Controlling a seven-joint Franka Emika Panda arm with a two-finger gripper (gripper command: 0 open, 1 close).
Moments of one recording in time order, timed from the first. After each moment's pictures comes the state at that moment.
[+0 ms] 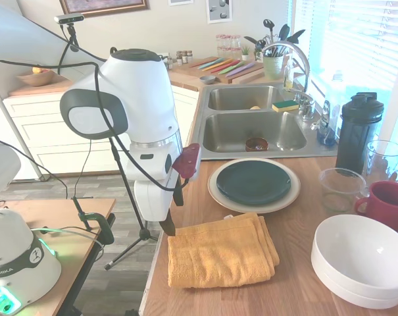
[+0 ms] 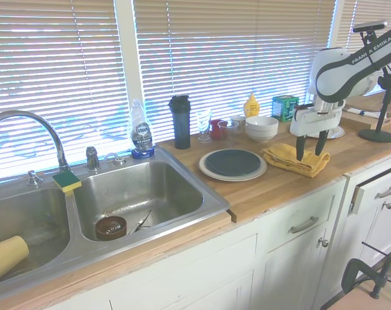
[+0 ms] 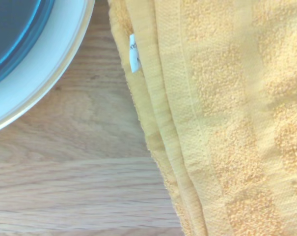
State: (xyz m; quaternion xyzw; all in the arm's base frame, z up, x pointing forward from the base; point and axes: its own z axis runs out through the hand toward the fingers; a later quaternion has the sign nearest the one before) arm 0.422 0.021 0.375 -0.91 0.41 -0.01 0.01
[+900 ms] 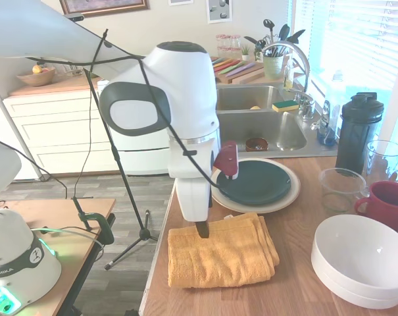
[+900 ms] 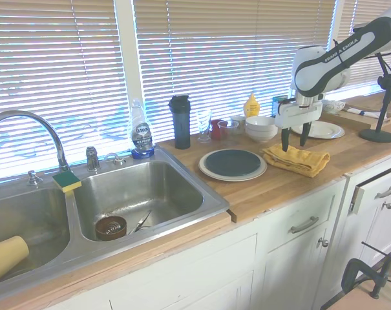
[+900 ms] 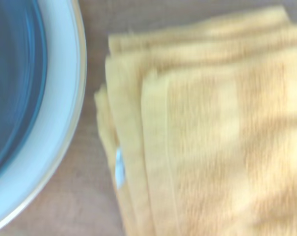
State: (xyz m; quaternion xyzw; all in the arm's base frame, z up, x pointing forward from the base) arm 0.505 0.015 0.382 -0.92 0.39 -0.02 -0.01
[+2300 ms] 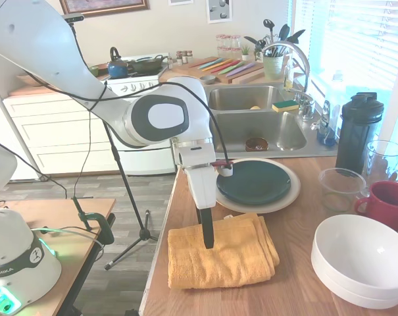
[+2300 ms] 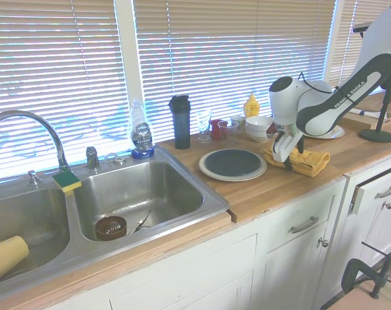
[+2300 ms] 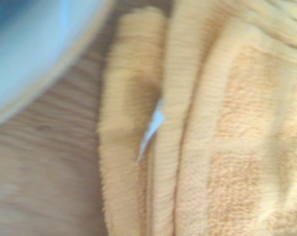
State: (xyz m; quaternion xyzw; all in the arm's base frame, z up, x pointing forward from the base) arm 0.479 0.081 0.312 -0.93 0.27 -0.13 -0.22
